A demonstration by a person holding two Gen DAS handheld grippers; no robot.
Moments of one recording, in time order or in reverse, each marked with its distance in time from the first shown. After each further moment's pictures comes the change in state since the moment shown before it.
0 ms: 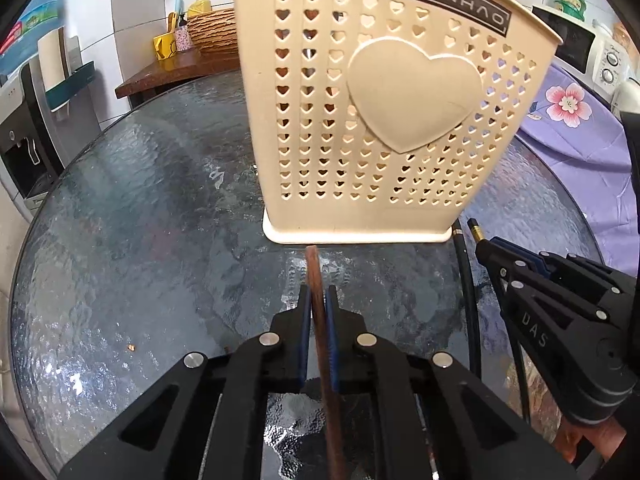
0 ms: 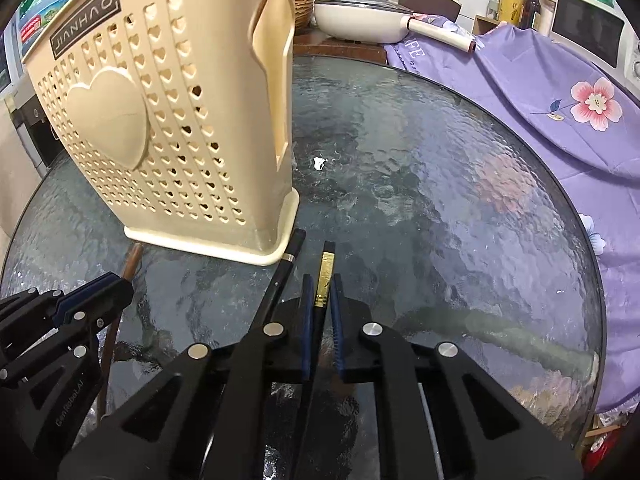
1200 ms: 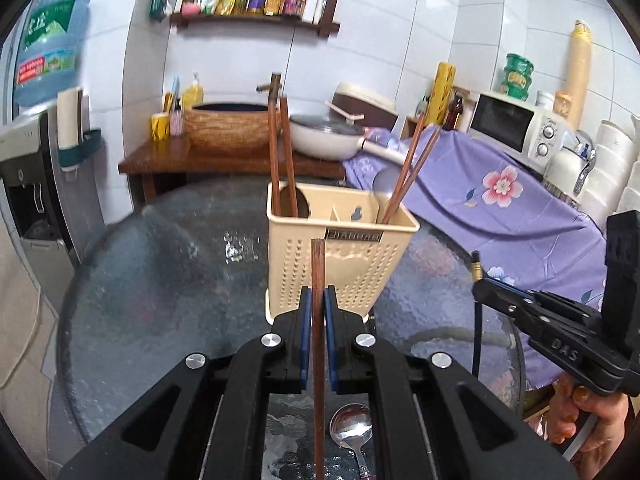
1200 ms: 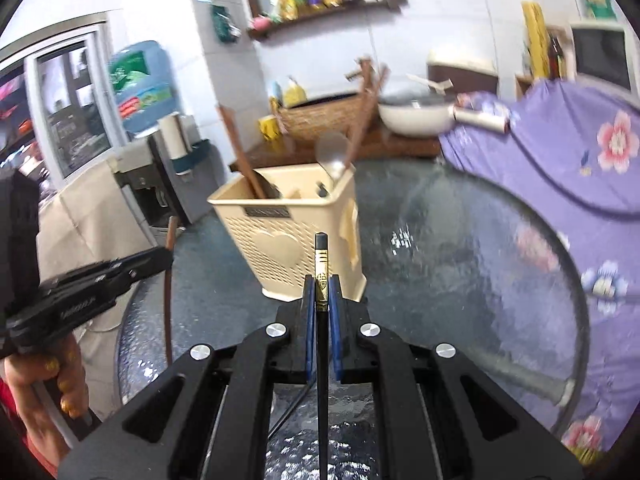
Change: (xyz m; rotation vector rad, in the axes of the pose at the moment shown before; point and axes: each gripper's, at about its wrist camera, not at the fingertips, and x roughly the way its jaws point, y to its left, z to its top) left arm -0.155 0.018 0.024 -0.004 -0.319 -0.150; right arm -0.171 -0.032 -0.002 -0.041 -0.316 0.351
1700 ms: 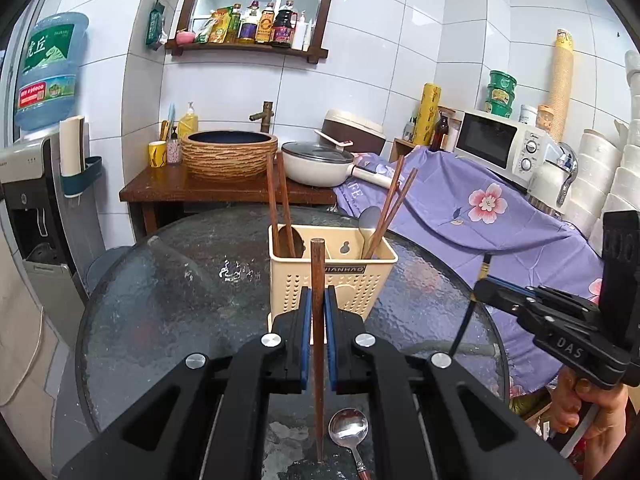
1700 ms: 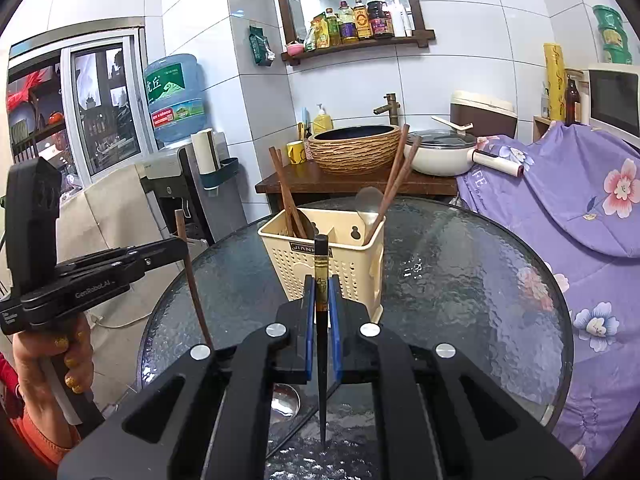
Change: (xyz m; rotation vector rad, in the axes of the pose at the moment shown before) left arm -0.042 0.001 0.017 0.030 -0.073 -0.030; right arm -0.038 0.024 0.020 -0.067 -0.059 0.041
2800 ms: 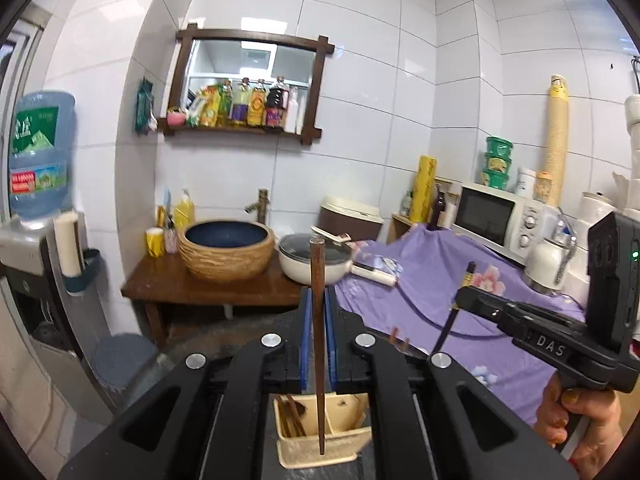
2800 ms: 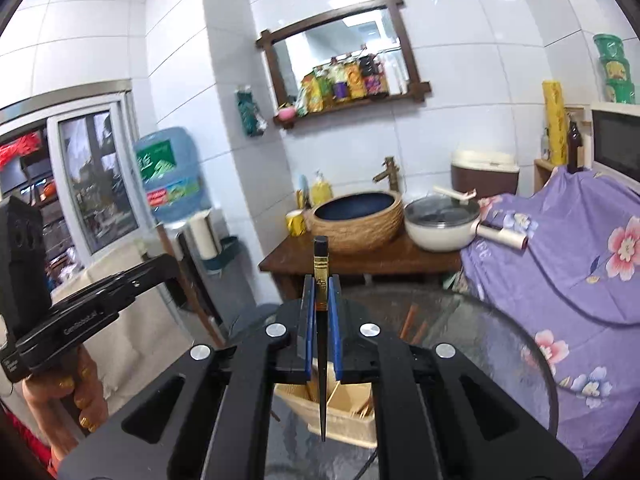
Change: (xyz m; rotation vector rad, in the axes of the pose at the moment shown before) left arm -0.020 -0.005 0.175 0.042 -0.214 0.019; right arm -0.005 -0.009 0.189 0.080 -0.165 -0.013
